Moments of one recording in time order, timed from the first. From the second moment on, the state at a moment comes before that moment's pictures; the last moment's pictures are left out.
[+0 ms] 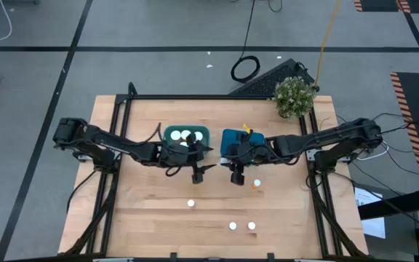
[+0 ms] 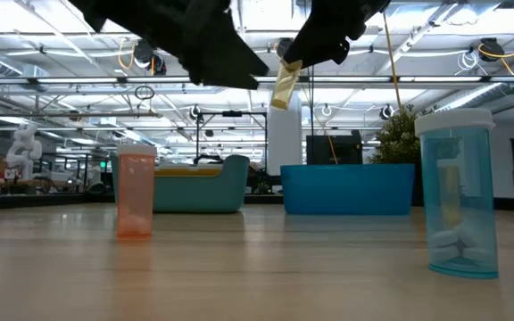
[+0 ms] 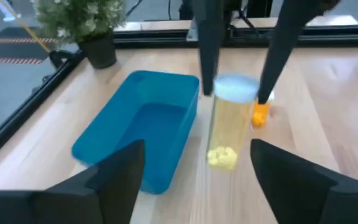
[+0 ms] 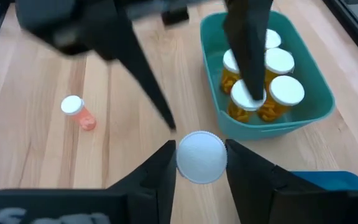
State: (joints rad) left arm -0.13 1.52 0.88 0.22 -0.29 -0.04; right arm 0.15 1.47 1.12 -0.37 0.20 0.20
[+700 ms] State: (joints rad) left arm -0.17 1.39 0.88 -0.02 -0.32 -0.14; right arm -0.13 1.42 1.10 -0.69 0.14 0.12
